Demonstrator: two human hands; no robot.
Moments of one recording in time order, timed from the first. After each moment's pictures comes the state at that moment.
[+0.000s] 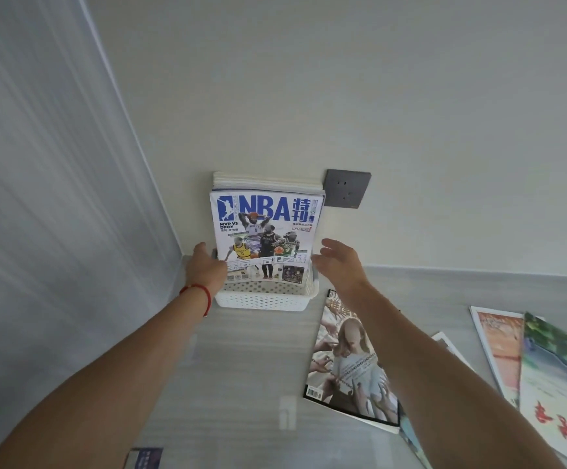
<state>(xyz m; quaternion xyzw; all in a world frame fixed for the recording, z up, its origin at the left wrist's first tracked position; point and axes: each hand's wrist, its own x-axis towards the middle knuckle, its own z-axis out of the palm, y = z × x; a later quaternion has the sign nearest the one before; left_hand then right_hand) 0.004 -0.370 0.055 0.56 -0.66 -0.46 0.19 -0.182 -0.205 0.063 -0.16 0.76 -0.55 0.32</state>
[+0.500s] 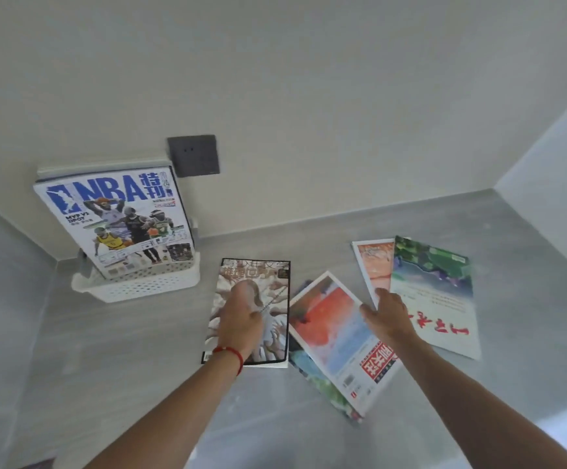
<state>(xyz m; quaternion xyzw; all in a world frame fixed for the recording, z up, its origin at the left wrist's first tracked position) -0.086 -0.091 0.015 0.40 -0.77 -0.49 0.08 -0.258 0.136 -0.015 -0.06 0.96 -0.20 0.21</state>
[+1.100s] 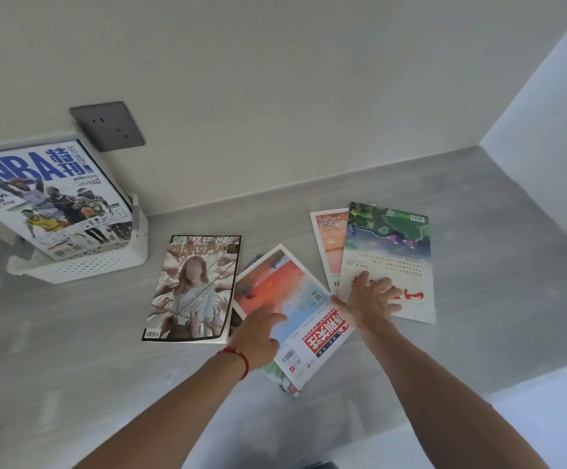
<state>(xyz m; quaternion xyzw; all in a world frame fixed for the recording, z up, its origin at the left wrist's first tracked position) -0.130 0.044 -0.042 0.21 -0.90 -0.33 -0.22 -0.303 0.209 -0.070 -0.03 0.97 -0.04 0.25</state>
